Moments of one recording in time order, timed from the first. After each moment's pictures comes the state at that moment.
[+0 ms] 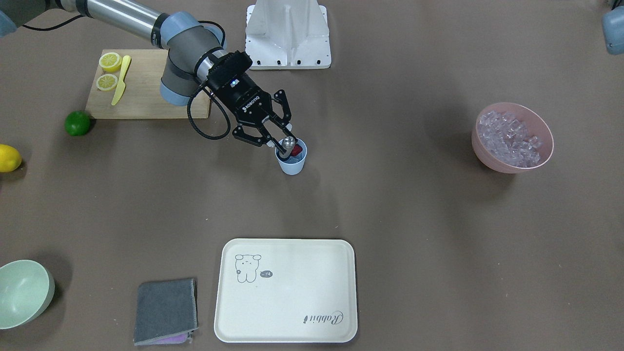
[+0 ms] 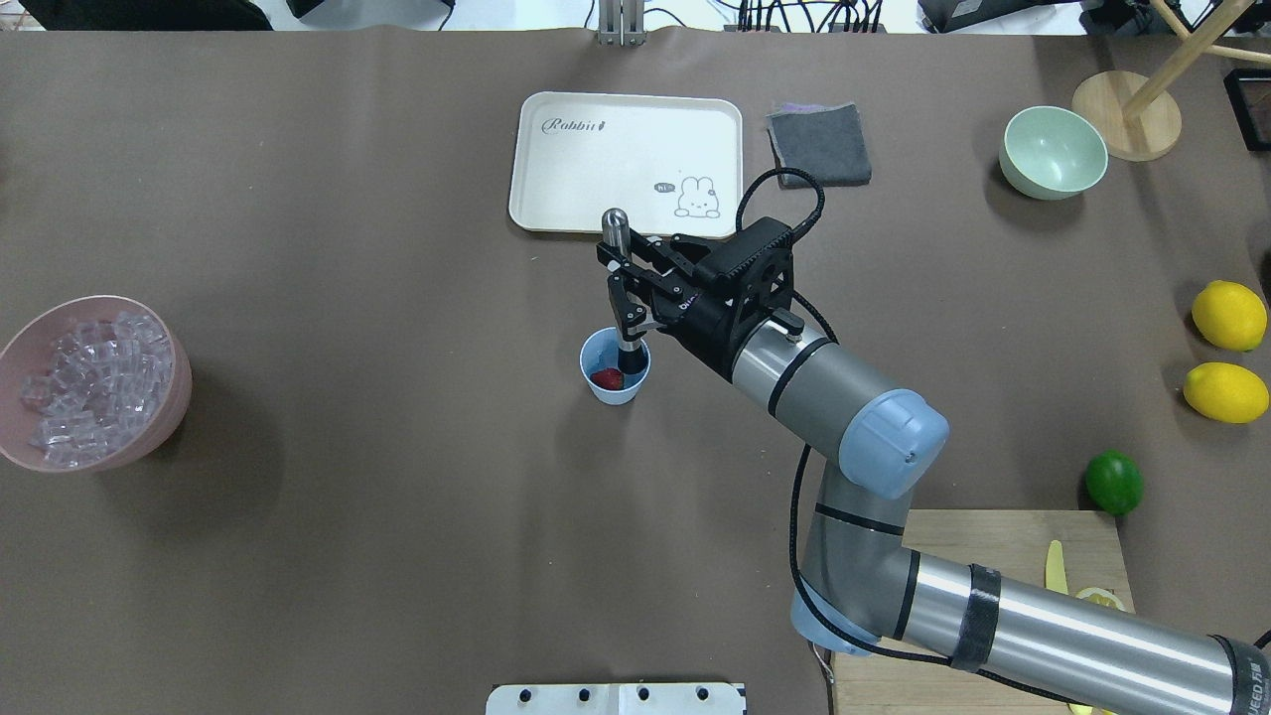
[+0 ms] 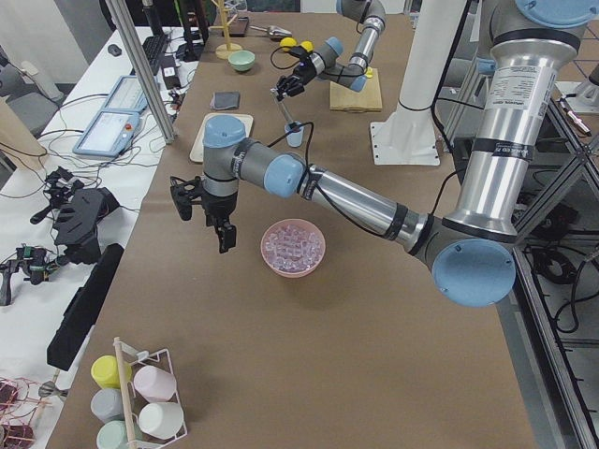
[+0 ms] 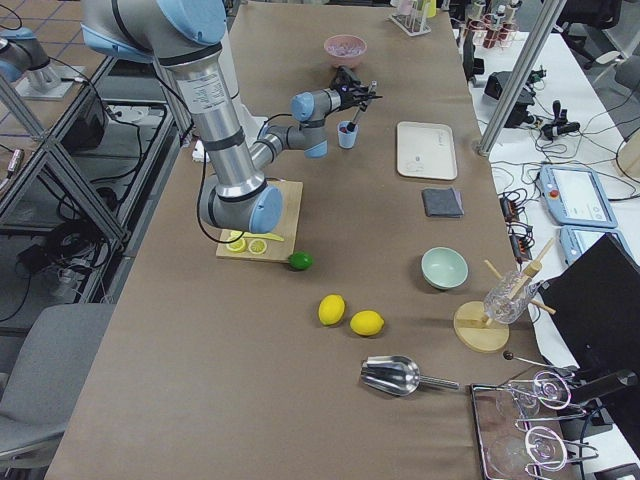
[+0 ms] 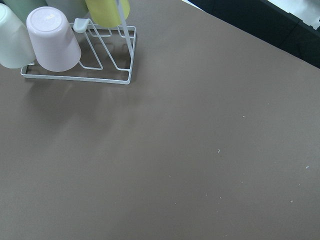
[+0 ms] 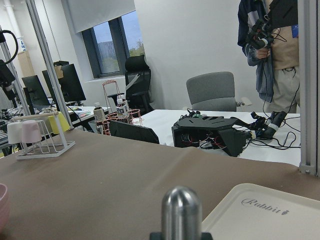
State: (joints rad) left arm -1.41 -1.76 -1.80 -1.55 -2.12 -0.93; right arm 0.40 -1.03 1.50 -0.19 1.16 0.62
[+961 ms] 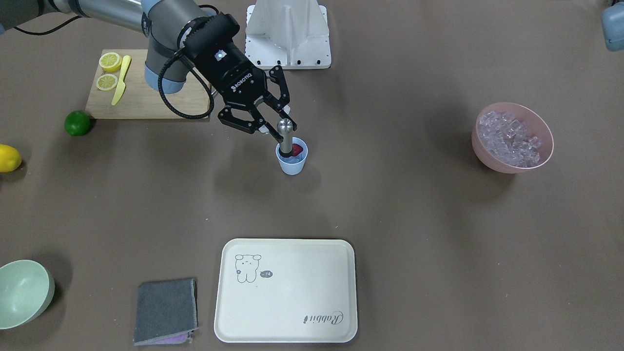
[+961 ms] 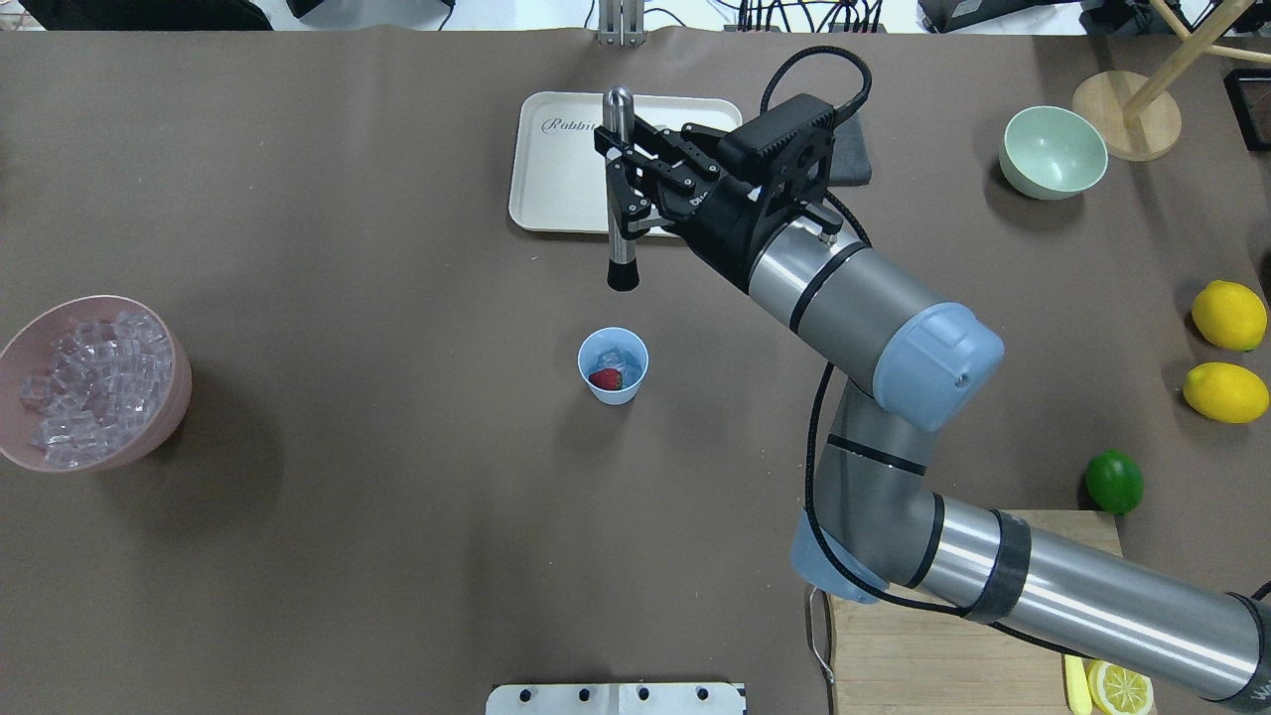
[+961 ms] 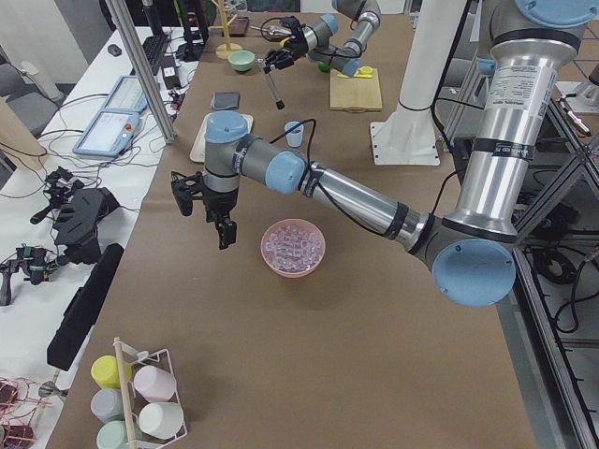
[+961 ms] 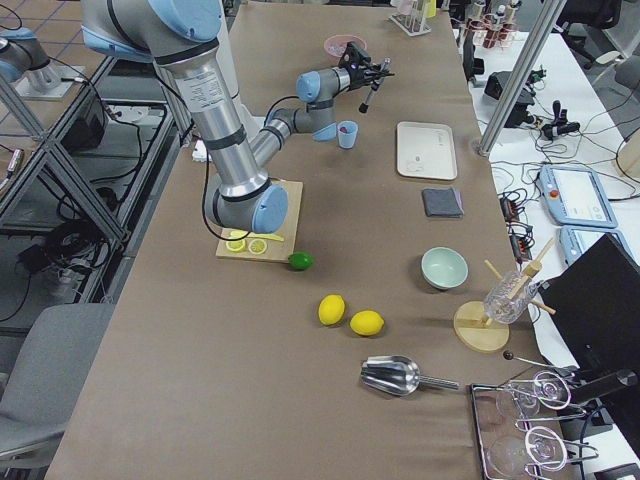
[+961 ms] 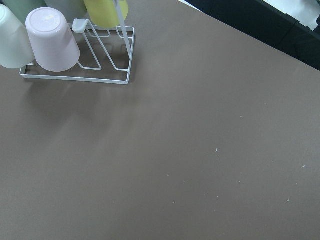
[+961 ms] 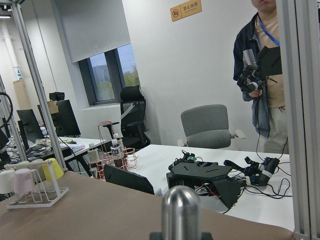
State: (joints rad) left arm -1.41 -1.76 -1.83 -1.55 -2.12 -0.93; right arm 0.52 -1.00 1.69 -0.39 1.21 0.67
